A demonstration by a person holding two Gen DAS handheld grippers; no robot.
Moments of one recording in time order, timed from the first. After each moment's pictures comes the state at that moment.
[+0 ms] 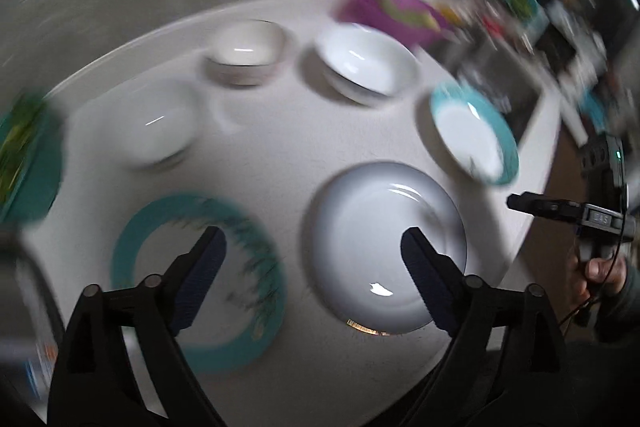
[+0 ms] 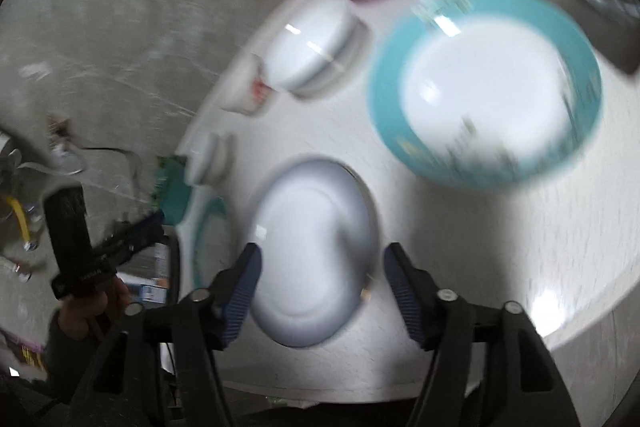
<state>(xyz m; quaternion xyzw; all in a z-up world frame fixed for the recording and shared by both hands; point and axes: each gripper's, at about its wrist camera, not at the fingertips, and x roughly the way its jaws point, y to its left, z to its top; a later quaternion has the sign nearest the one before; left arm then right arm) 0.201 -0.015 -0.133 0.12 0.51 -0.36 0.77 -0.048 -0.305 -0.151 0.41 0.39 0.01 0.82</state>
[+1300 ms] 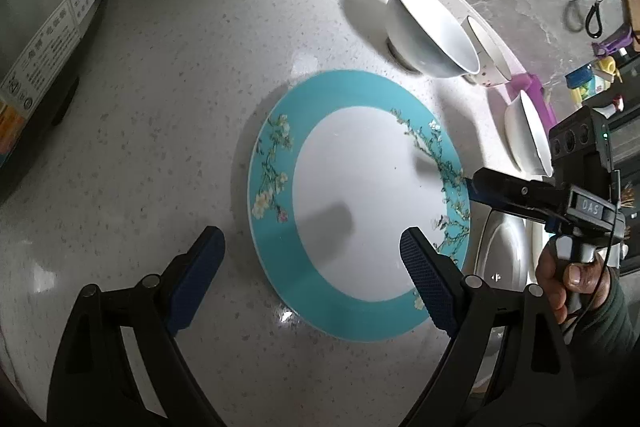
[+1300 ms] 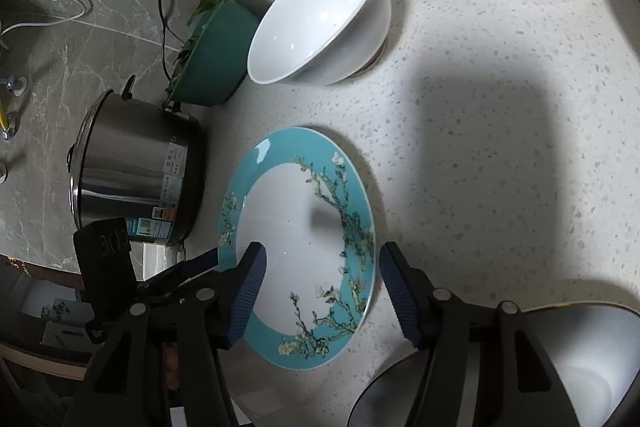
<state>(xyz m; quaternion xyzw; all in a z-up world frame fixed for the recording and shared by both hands) 0.242 0.150 -0.271 -0.12 0.60 -0.18 0.76 0.203 -0.129 -0.236 0.28 0.57 0.24 0.73</state>
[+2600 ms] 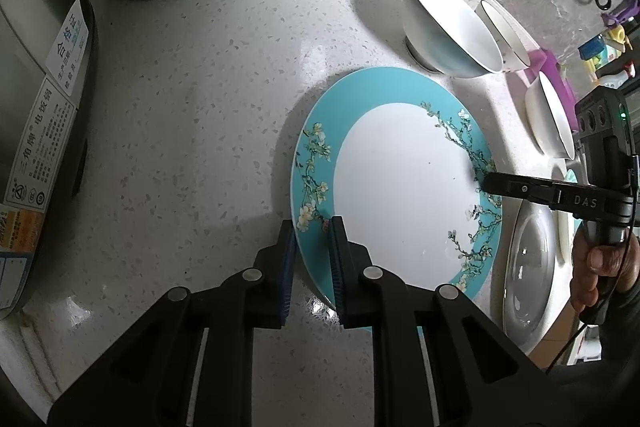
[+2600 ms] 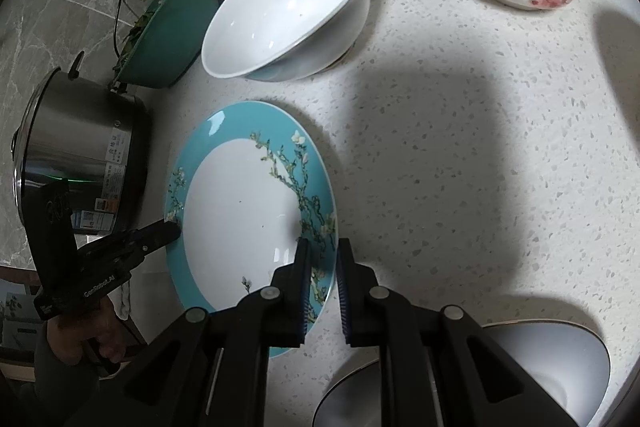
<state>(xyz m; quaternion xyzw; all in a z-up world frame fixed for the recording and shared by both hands) 0.262 0.167 -0.272 -0.06 0.62 -0.18 0.76 0.219 -0.133 -0.233 0.19 0.62 0.17 0.74</state>
